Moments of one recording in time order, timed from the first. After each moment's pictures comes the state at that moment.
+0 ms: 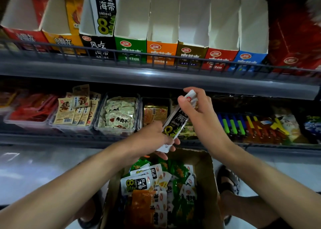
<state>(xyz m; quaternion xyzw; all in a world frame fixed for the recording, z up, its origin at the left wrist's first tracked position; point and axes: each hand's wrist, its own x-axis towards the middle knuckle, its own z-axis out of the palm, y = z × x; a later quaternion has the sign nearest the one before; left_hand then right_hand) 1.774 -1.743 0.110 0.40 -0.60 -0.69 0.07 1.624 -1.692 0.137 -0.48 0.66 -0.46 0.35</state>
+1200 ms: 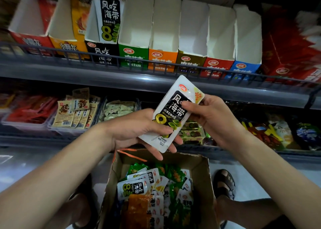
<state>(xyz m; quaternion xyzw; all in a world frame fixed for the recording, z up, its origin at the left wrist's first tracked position) 1.799 -1.772 0.153 0.25 -0.56 -0.79 0.02 1.600 -1.702 0.161 -0.39 0.55 -0.52 0.53</state>
